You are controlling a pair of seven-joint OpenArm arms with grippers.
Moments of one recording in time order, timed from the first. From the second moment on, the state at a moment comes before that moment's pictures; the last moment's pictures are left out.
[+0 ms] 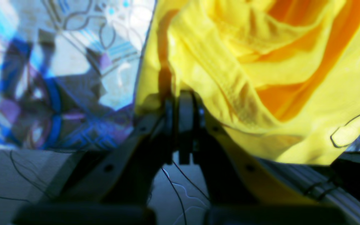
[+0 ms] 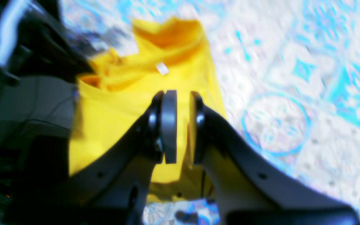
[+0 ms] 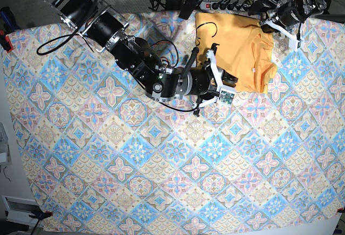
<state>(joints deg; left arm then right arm) 30.0 -9.3 -32.3 91.7 -38.4 -22.0 59.3 14.4 4.3 -46.6 87.3 22.6 30.5 -42.9</state>
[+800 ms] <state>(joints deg) 29.1 -8.8 -37.9 91.8 -38.9 -14.9 55.3 19.6 -7.9 -60.1 49.9 9.8 31.6 -29.5</state>
